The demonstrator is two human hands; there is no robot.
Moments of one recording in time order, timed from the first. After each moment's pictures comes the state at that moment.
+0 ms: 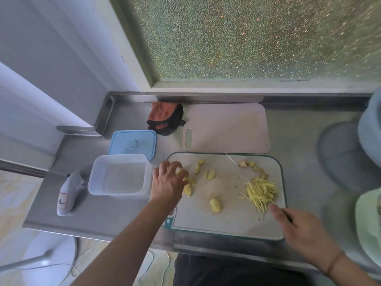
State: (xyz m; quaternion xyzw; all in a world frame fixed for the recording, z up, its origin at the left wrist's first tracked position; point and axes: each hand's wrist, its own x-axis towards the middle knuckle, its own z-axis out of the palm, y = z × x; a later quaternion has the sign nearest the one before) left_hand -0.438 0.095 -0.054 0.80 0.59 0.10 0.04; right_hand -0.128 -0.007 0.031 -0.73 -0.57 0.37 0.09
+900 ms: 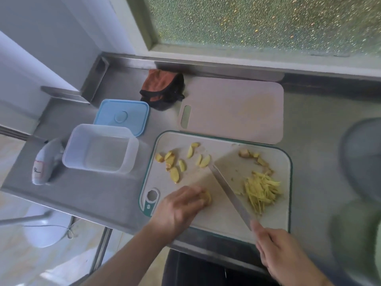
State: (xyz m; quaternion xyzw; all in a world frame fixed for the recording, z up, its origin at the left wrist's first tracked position) left_hand -0.393 0.018 -0.086 0.86 0.41 0.25 0.14; right_hand -0.132 -0.019 -0.018 -0.66 -0.51 0.55 0.04
